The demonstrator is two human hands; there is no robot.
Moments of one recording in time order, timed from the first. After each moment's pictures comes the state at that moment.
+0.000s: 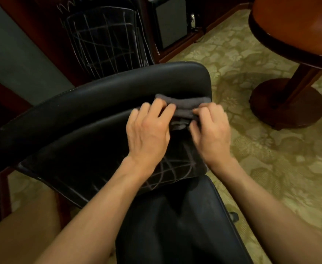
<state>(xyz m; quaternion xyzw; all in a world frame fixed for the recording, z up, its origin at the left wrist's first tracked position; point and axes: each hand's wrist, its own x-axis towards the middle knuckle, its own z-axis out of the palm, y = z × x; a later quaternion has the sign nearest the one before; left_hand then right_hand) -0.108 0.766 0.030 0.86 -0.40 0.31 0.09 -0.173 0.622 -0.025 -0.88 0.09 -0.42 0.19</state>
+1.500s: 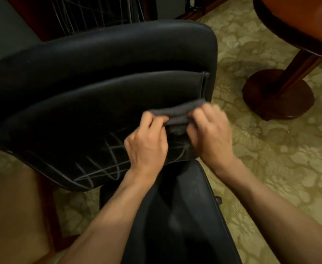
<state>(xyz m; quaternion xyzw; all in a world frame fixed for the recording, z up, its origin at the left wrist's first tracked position) -0.157 0.784 -0.038 0.91 -0.26 0.21 0.26 -0.207 0.632 -0.046 -0.94 0.04 -0.31 0.13</state>
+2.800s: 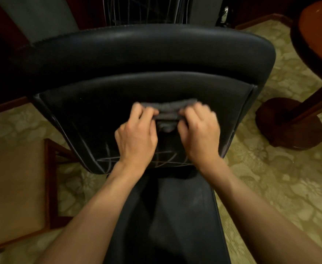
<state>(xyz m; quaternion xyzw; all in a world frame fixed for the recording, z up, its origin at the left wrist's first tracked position) -0.131 0.869 -0.032 0.93 -0.17 0.24 0.23 -0.157 0.716 -0.040 -0.94 0.00 -0.33 0.12</state>
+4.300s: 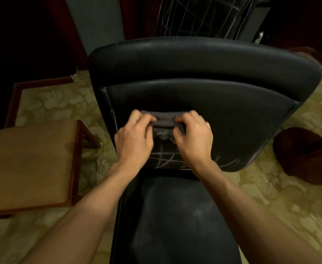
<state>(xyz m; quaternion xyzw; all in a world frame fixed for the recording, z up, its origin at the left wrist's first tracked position) -0.138 1.005 -0.033 0.94 -0.08 0.20 0.28 -0.139 0.851 -0.024 -0.96 -0.01 -0.20 0.21</state>
